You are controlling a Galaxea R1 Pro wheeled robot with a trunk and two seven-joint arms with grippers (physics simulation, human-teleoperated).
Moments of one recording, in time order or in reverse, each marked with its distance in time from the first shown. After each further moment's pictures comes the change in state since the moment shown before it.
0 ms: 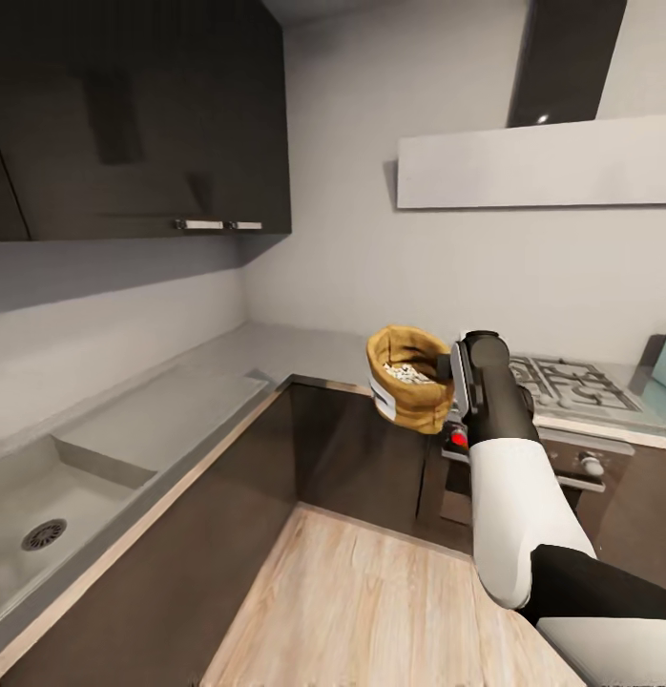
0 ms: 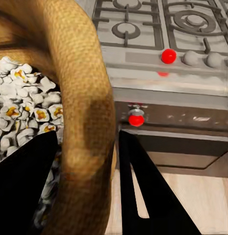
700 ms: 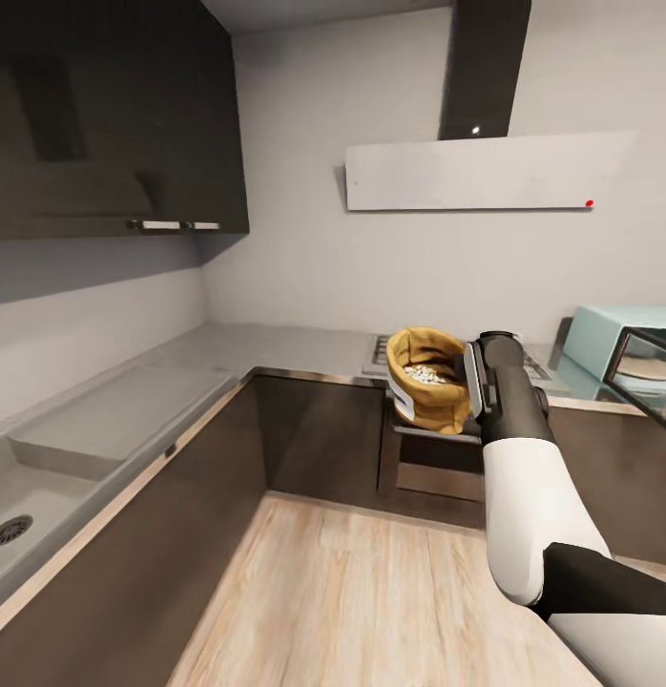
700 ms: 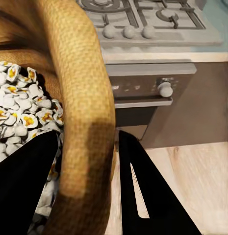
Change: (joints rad) left arm 0.000 0.000 0.000 0.000 0.000 0.000 0.000; right arm 0.000 -0.049 -0.003 0.001 -0.001 0.000 -0.045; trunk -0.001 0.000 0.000
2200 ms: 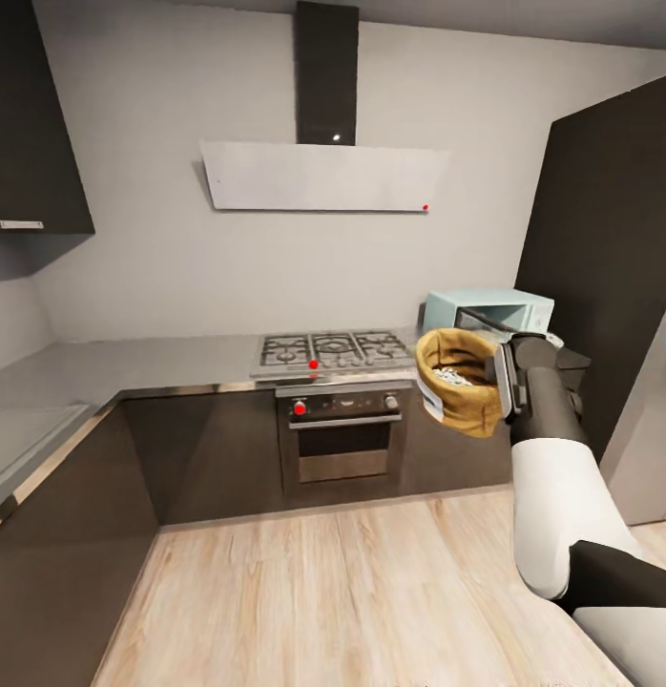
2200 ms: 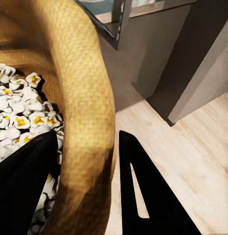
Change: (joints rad) left arm 0.000 0.000 0.000 0.000 0.000 0.000 0.000; right arm 0.002 -0.098 -0.026 0.004 -0.003 0.000 0.003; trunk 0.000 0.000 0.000
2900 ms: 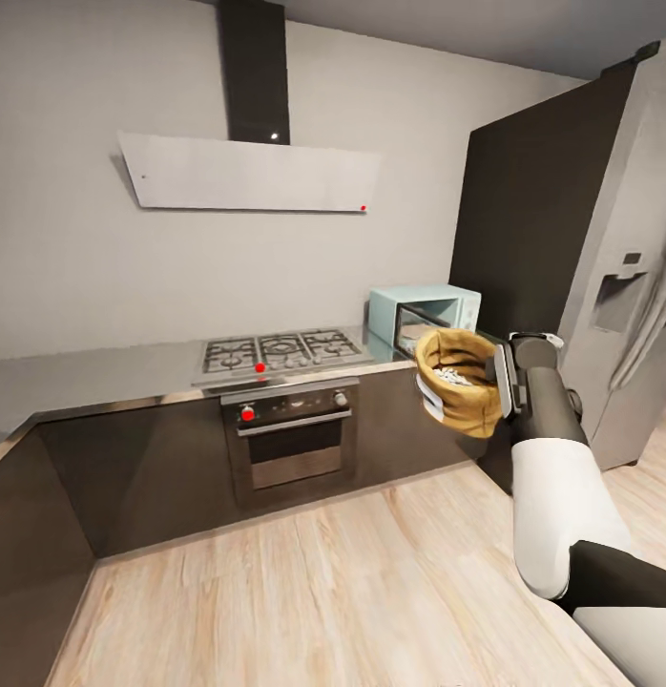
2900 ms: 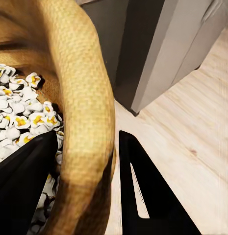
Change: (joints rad) left arm 0.000 0.000 -0.001 0.001 0.000 0.000 0.000; right arm 0.000 0.000 0.000 0.000 0.001 0.000 0.000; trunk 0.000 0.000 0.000
